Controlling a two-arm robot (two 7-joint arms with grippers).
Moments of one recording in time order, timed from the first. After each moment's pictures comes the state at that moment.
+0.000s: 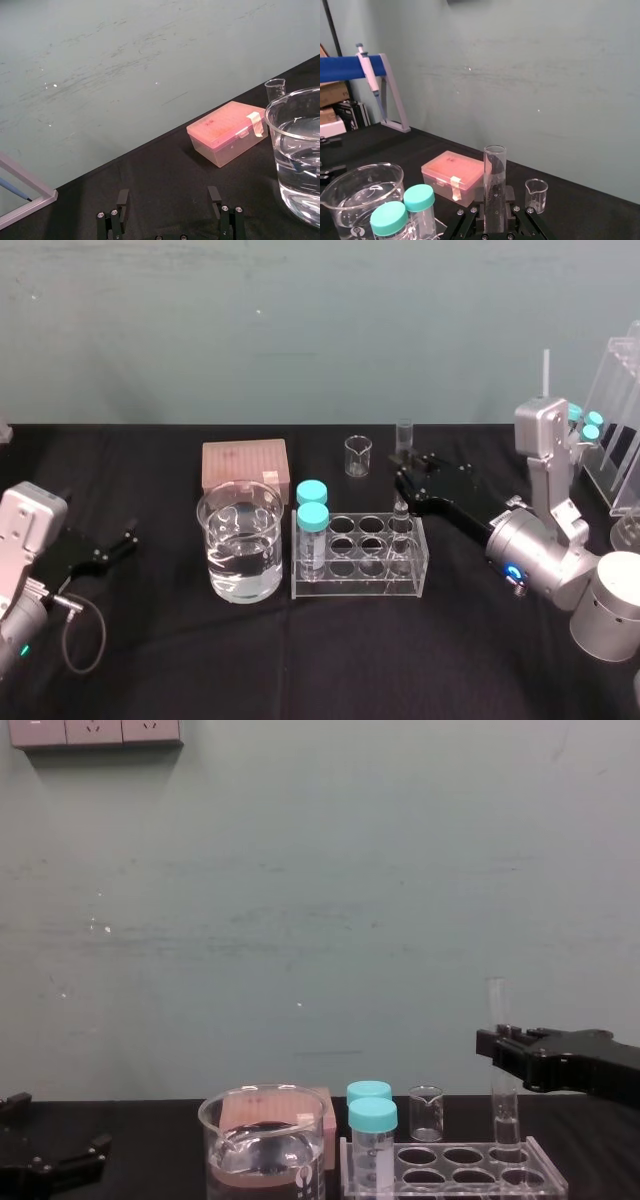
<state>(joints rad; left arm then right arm) -0.20 0.60 0.45 -1.41 -0.25 -0.12 0.03 0.34 0.35 -0.32 -1.32 0.40 -0.04 0.41</state>
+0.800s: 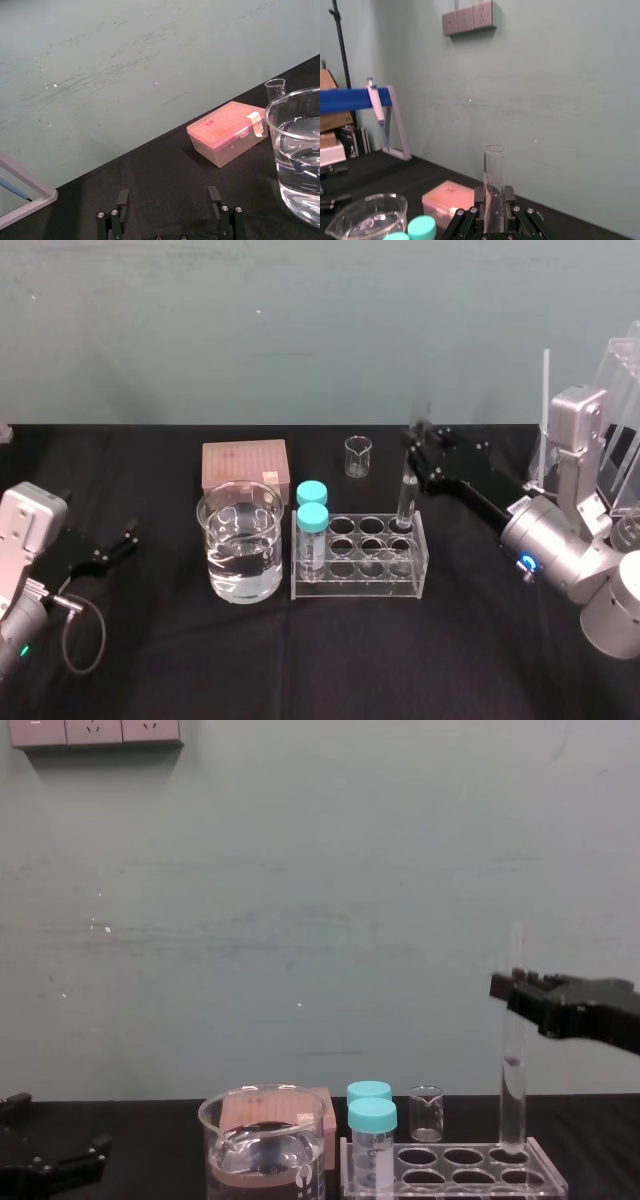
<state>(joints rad) -0.20 0.60 0.45 -1.41 -0.25 -0.12 0.03 0.31 0.35 -0.27 -1.38 0.42 -0.12 0.43</state>
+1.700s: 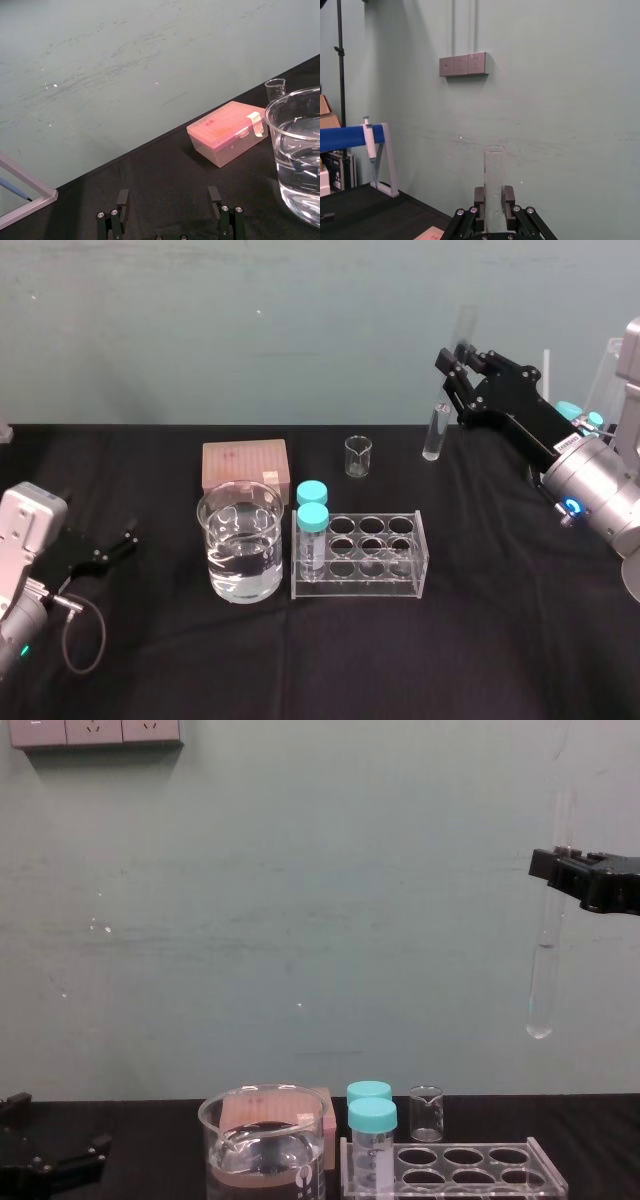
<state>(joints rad) -0.20 0.60 0.45 -1.41 -0.25 -0.12 0.03 0.32 0.40 -0.20 -1.52 0.45 -0.09 0.41</state>
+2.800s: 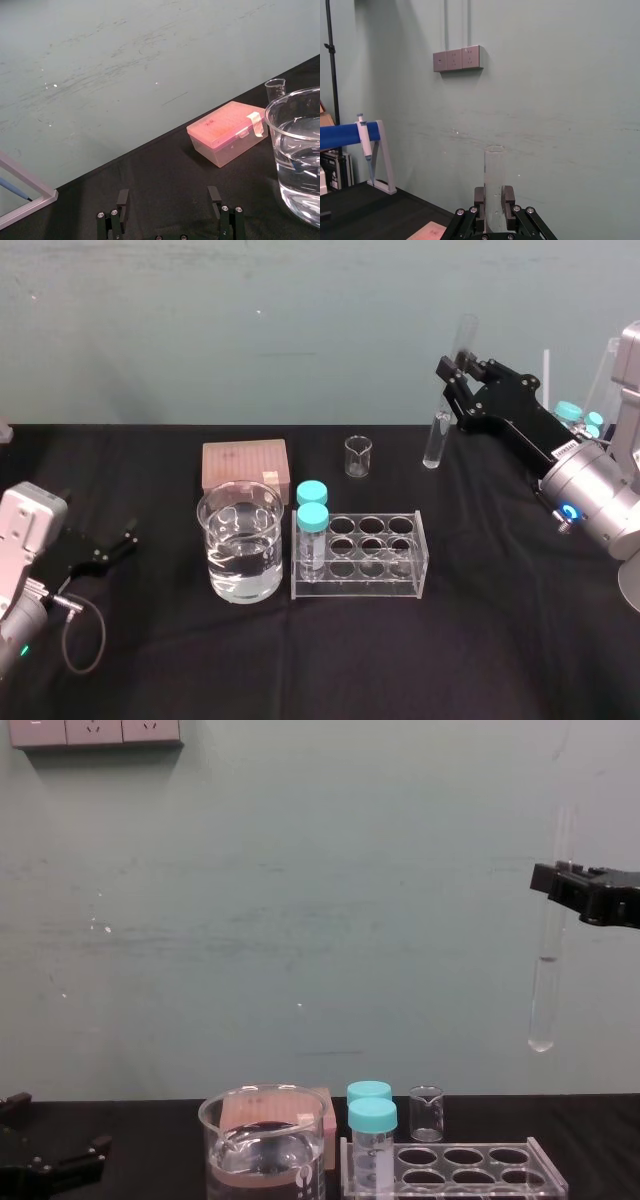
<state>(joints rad) -0.20 0.60 0.45 -1.41 -0.25 -0.12 0.03 0.31 0.39 -0.20 -1.53 0.46 -0.07 0.39</state>
